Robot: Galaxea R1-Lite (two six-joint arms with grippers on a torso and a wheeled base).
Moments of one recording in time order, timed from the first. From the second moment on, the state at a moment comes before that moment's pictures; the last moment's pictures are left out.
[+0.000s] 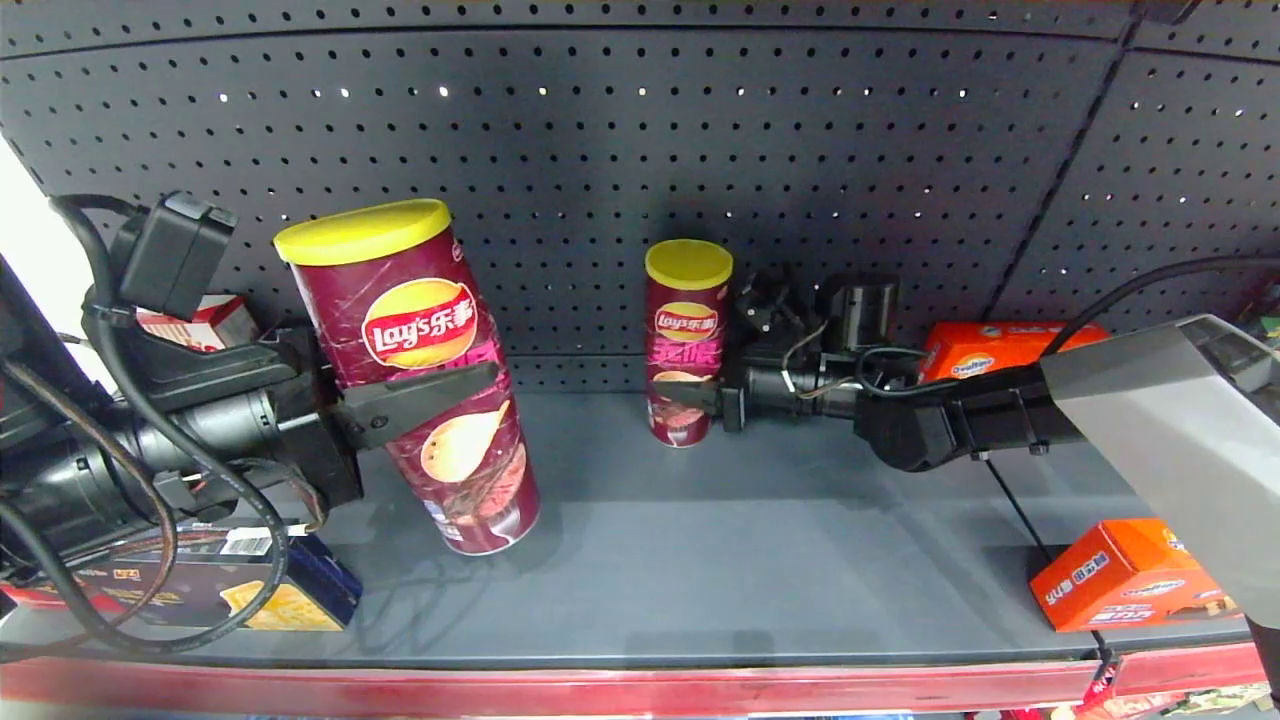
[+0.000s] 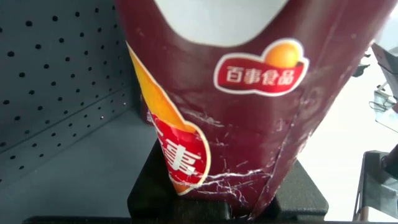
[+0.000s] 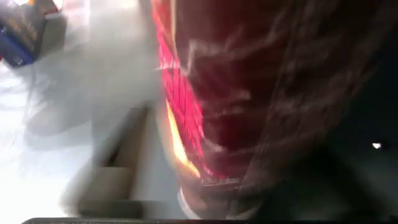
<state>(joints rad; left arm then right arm) -0.23 1.43 -0.62 -0.89 -0.74 -0.10 0.47 2.27 -1.59 -0.60 0.74 -0.22</state>
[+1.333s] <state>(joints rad) -0.22 1.41 -0.60 -0.92 -0.75 -0.12 0.59 1.81 -0.77 -1.01 0.73 -0.20</state>
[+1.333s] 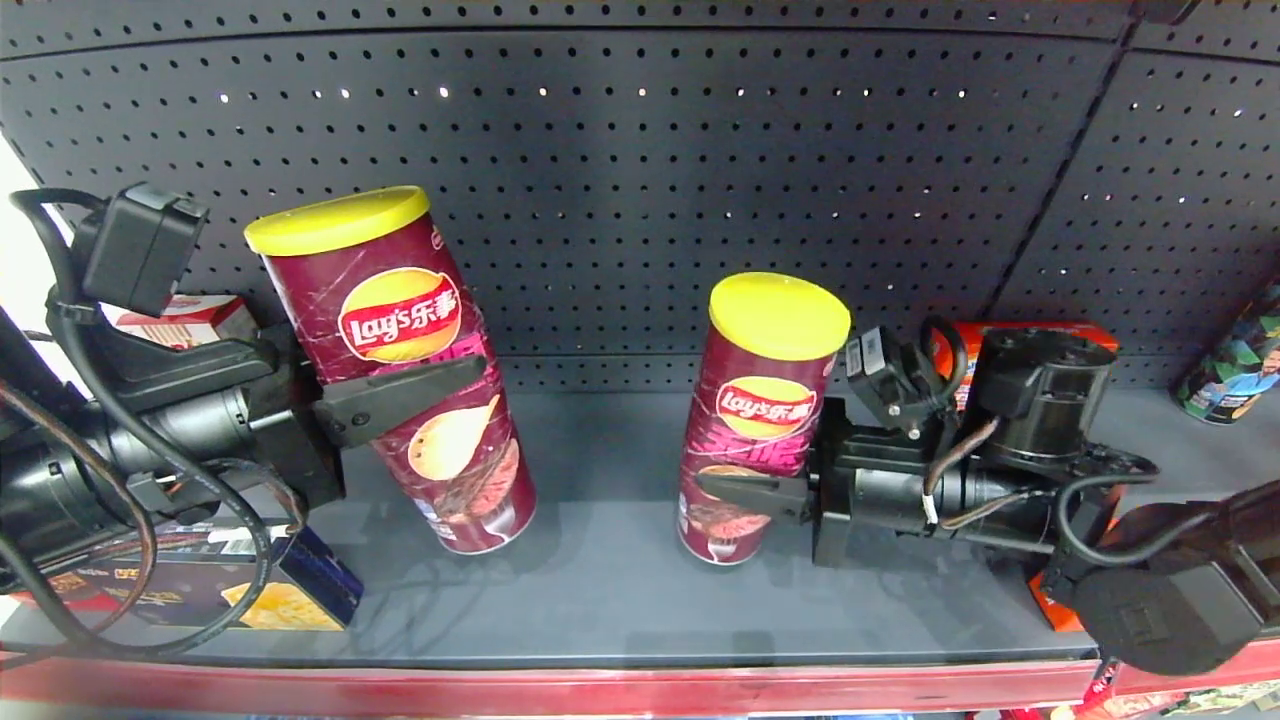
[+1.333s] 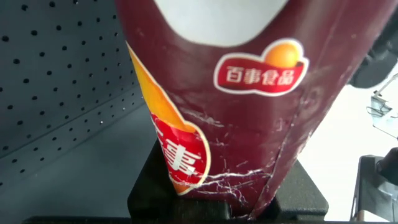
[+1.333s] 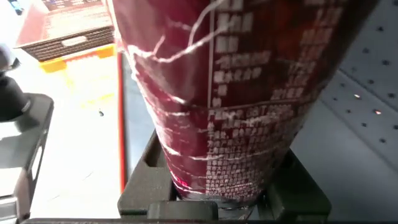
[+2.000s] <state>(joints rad) -0.22 1.40 -0.58 -0.92 -0.75 -0.12 0.62 1.92 -0.72 -1.12 0.74 -0.20</state>
